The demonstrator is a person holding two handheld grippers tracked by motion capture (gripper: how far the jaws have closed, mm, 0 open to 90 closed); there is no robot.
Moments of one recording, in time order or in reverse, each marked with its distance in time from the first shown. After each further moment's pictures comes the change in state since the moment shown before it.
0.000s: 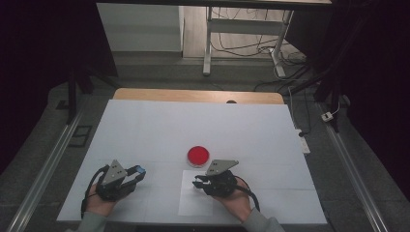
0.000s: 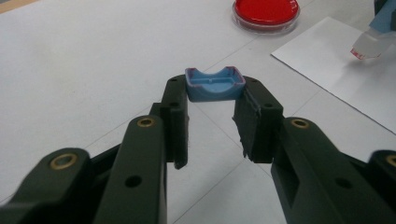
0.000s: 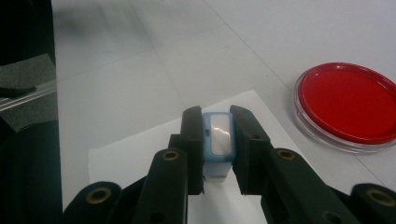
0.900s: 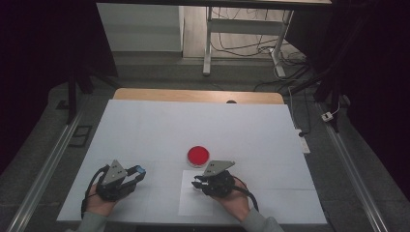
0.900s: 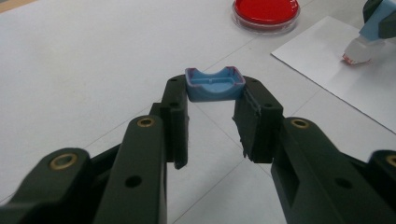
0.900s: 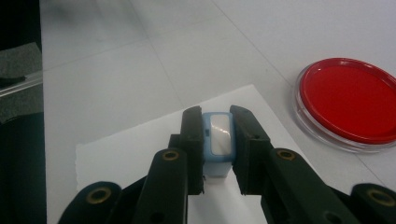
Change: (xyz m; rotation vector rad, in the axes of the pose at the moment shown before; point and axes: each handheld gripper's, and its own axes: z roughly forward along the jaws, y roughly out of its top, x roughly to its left) left arm 0.000 0.000 0.000 0.002 -0.001 0.001; right arm 0.001 -0.001 0.008 0.035 -0.020 -0.031
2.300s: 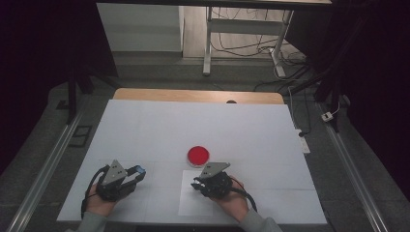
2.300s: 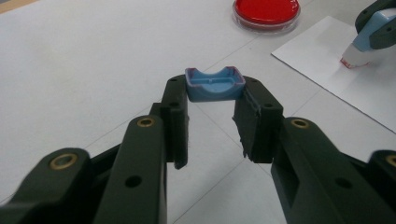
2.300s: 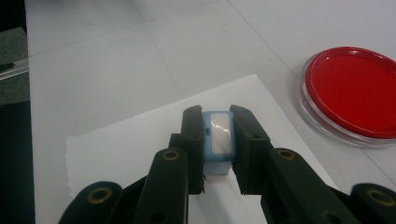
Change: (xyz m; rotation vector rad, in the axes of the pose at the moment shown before) left arm 0.000 0.000 -0.001 0.000 0.004 0.003; right arm 0.004 0.000 0.007 0.054 -0.024 -0.023
